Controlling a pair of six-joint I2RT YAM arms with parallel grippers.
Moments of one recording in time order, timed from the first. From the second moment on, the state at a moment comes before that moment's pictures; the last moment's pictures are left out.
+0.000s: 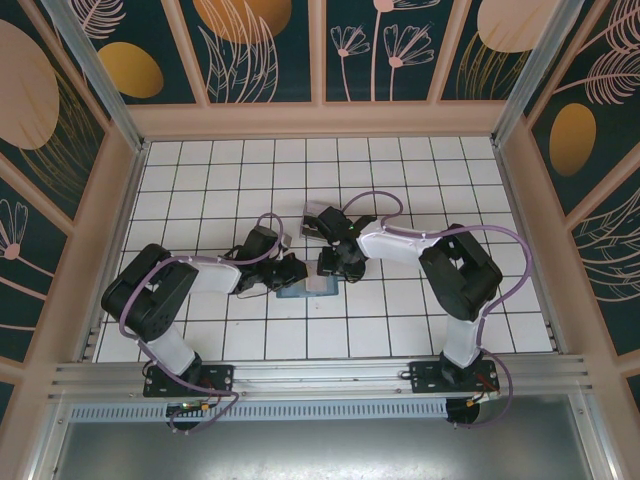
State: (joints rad) left arm -0.58 1.68 0.61 0.23 0.51 -0.94; right arm 0.80 1.86 1.18 -0.64 -0.08 0.81
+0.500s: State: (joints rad) left arm -0.58 1.69 0.62 0.23 0.52 -0.94; right arm 0.81 1.88 1.20 -0.69 -0.03 0.81
